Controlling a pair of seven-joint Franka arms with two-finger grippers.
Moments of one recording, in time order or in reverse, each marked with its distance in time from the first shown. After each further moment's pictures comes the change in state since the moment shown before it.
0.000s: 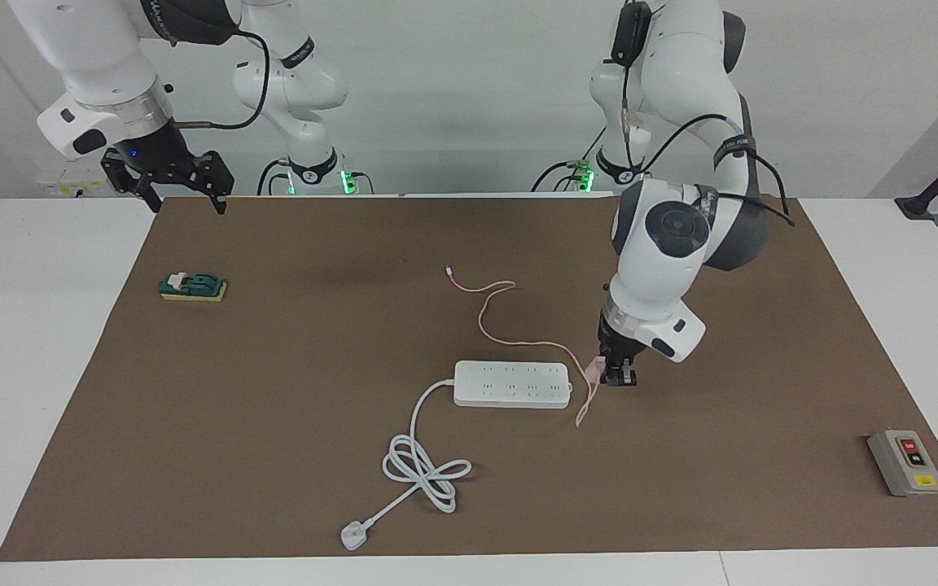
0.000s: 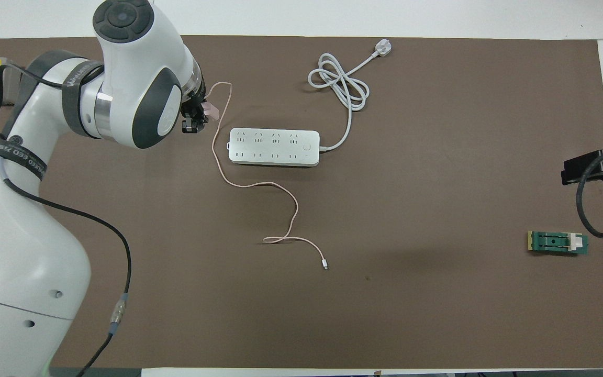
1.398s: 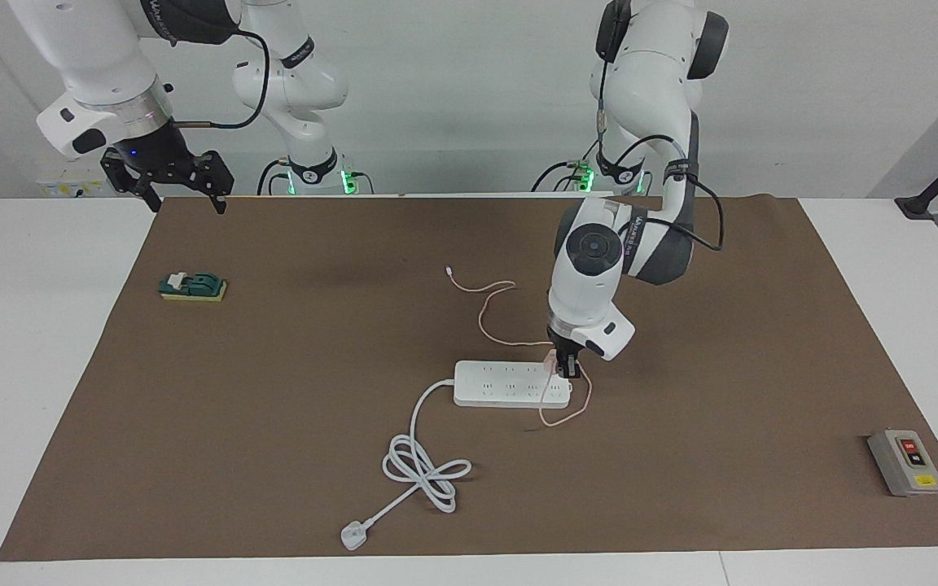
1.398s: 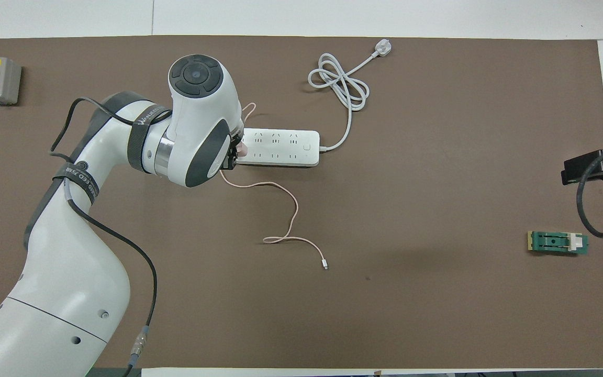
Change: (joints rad) left arm -0.111 -0.073 0.013 -0.250 0.009 0.109 -0.096; right arm 0.000 0.000 0.000 0.001 0.000 0.000 0.000
